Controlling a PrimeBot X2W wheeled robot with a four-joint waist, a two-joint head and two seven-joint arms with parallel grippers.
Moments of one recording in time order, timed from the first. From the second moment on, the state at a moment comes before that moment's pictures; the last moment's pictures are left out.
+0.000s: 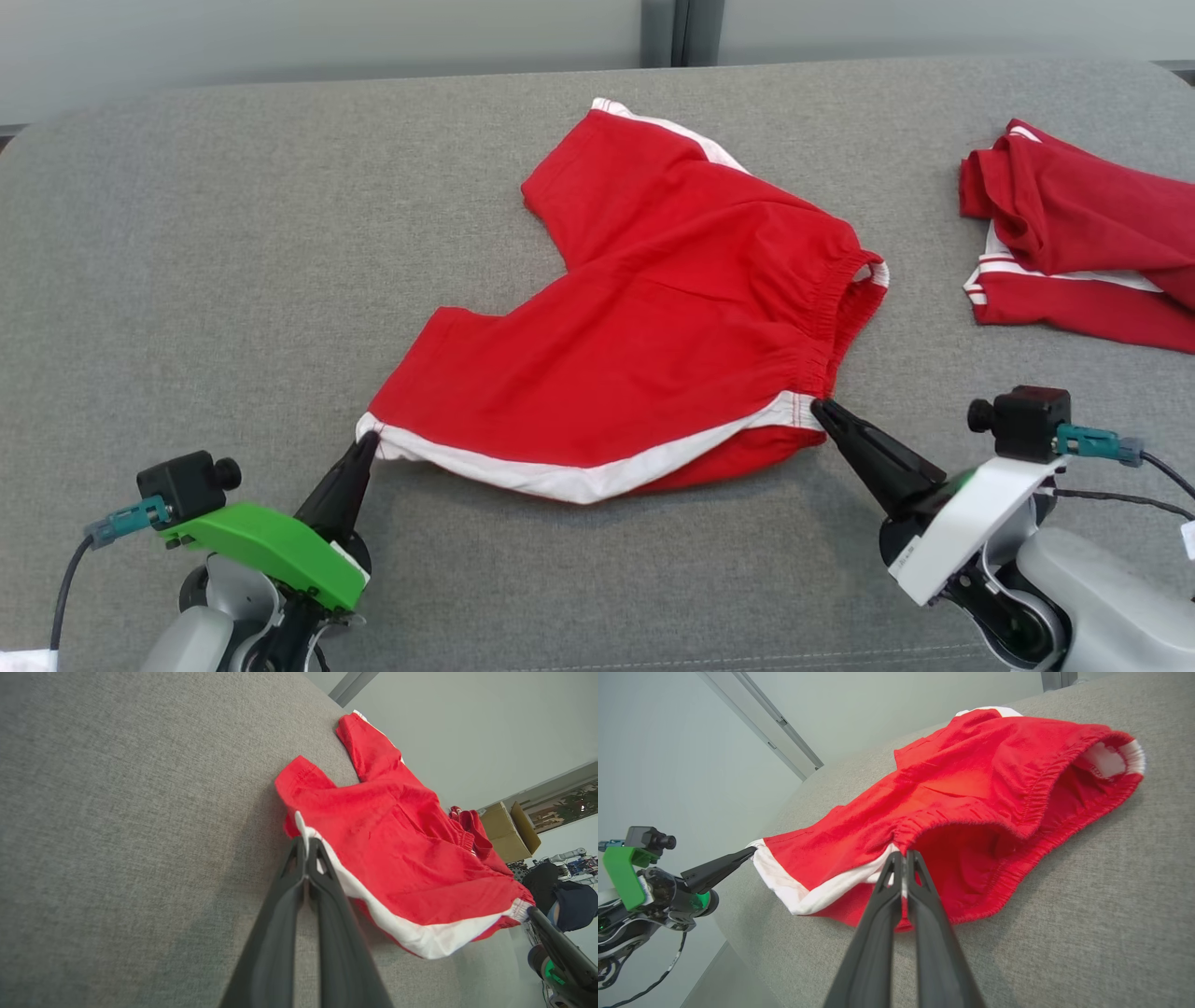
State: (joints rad) left arm -0.16 0.25 -0.39 0.28 -1.10 -0.09 0.00; right arm -0.28 -0.51 0.86 0.18 1.03 0.13 -0.25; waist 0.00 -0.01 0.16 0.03
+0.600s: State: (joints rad) left arm -0.10 0.27 -0.39 0.20 -1.09 -0.09 -0.02; right arm -0.05 -0.60 0.73 0.04 1.04 0.13 -0.25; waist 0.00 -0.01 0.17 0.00
